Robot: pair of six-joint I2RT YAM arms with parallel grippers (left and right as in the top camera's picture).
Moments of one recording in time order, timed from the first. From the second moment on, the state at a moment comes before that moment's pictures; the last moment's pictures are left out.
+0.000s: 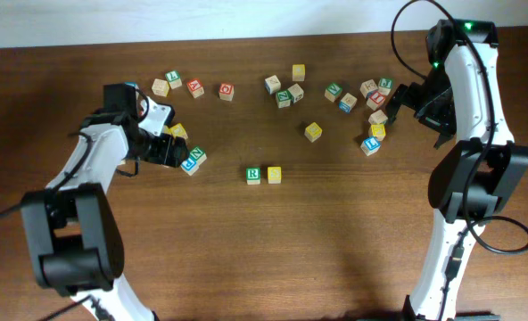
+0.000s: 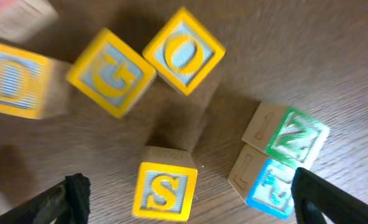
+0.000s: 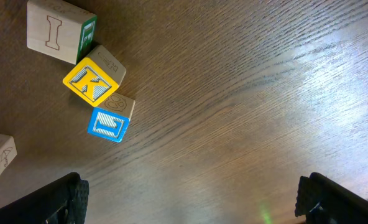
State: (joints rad) left arm 0.08 1.94 1.35 -0.69 0.22 0.34; right arm -0.15 2.34 2.29 -1.68 -0.05 0.50
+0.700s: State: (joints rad) left arm 0.09 1.98 1.35 -0.68 0.12 0.38; right arm -0.15 2.34 2.29 -1.68 -0.05 0.50
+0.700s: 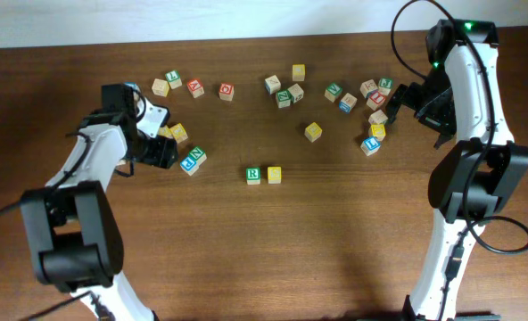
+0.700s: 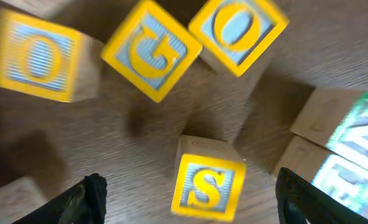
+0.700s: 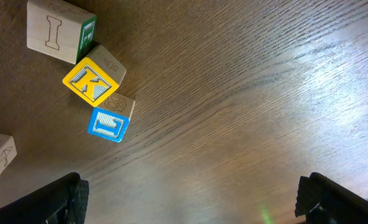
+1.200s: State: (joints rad) left arm 0.09 2.02 1.34 -0.67 0.12 0.39; right arm -0.15 2.34 2.29 -1.68 -0.05 0.50
